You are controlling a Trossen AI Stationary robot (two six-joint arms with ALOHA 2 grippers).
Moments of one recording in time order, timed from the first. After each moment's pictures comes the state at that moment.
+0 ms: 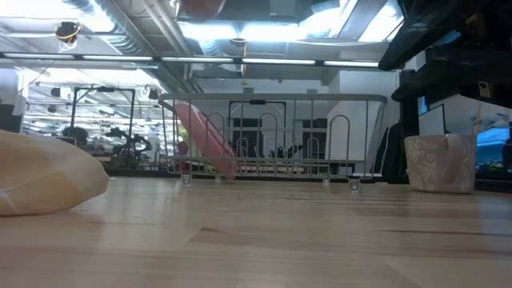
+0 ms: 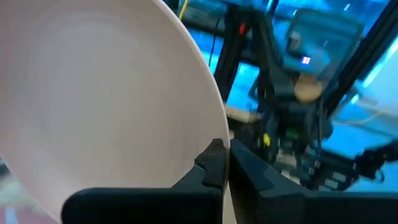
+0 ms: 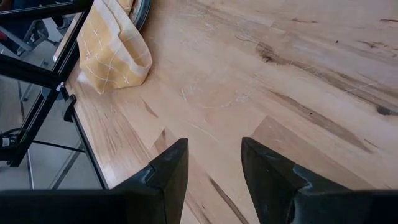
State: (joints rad) left arm -0.45 1.11 1.32 -0.48 -0.65 -0.41; right arm 0.68 1.59 0.91 -0.18 0.57 1.48
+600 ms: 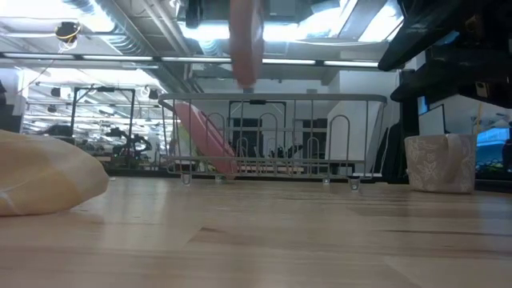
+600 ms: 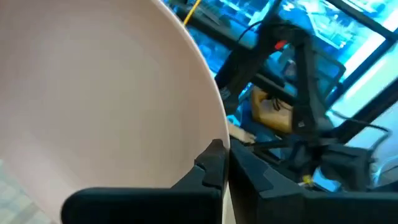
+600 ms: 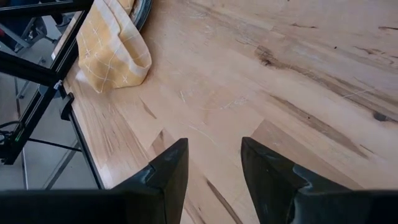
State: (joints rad) left arm 0.18 1.16 1.00 -0.01 0.05 -0.48; right arm 0.68 1.59 0.91 -0.18 0.58 1.46
